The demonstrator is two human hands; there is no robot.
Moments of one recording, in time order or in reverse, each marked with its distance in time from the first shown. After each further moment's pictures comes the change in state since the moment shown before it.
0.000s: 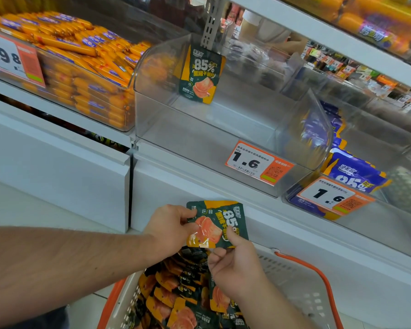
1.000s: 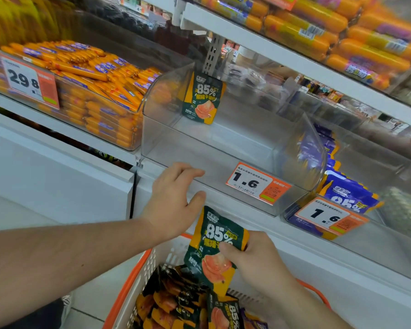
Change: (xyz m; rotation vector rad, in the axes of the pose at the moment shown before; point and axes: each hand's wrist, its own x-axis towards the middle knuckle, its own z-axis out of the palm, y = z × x) left_hand 0.020 0.046 -0.045 0.194 0.347 0.616; right_hand -0.059 -0.051 0.025 -1.455 -0.102 -0.657
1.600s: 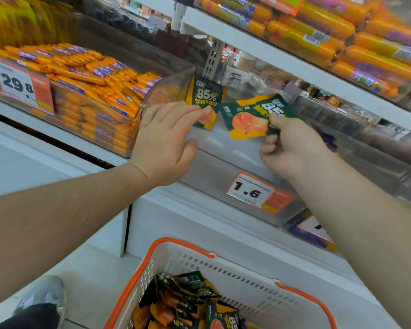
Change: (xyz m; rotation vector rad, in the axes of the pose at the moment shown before) left_hand 0.090 0.001 -0.053 0.426 0.268 0.390; right_hand 0.093 -0.134 -0.095 0.961 0.297 0.052
